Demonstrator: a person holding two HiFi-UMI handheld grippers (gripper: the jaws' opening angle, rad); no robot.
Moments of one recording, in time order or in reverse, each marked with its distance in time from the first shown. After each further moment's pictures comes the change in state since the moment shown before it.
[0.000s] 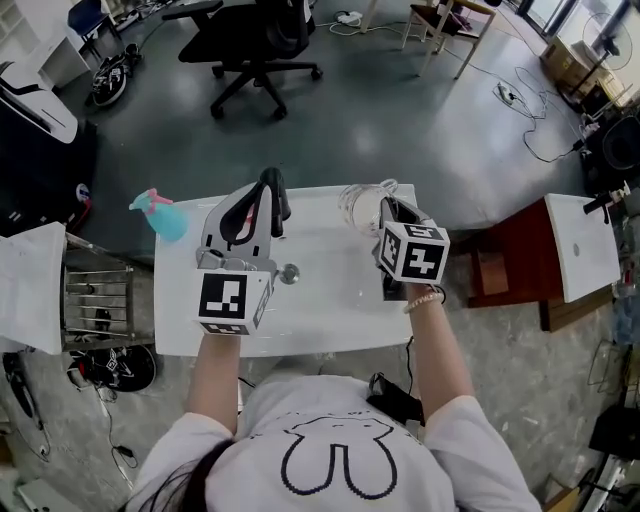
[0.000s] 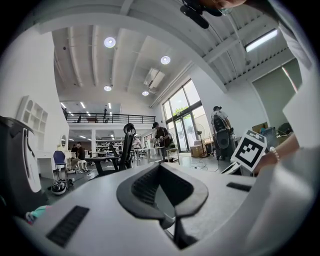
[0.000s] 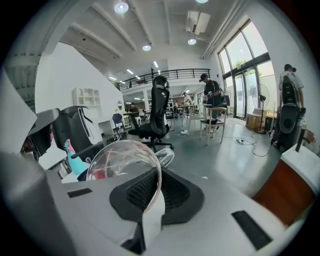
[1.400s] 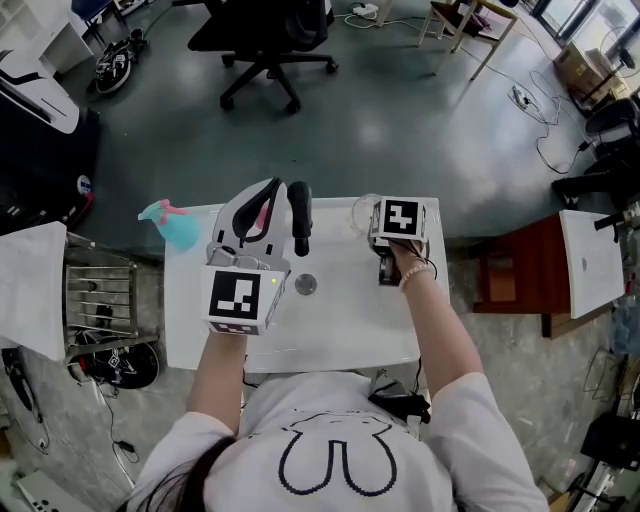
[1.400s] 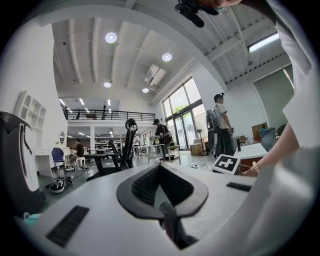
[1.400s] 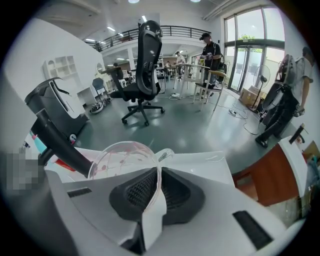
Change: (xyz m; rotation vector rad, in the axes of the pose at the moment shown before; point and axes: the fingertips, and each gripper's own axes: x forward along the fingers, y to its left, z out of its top) left arm 0.036 0.053 -0.024 -0.015 0.027 -0.019; right arm 0.124 0.004 -0.065 0.045 0.455 -0.144
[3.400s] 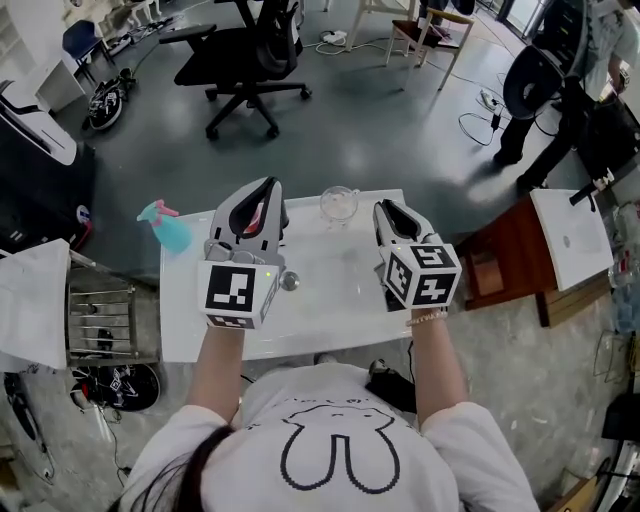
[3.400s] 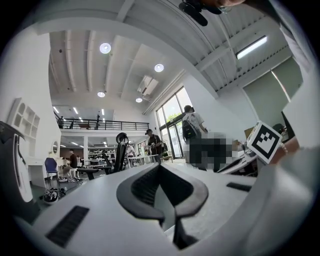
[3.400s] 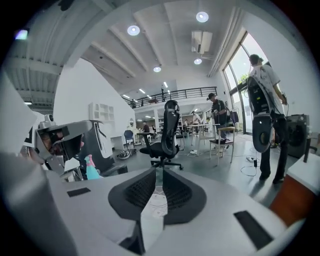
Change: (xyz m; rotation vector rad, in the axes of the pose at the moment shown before) left arm -0.048 -0.073 0.066 0.050 -0.111 -0.057; right arm -0.232 0.004 0.001 -0.119 -0.693 0.238
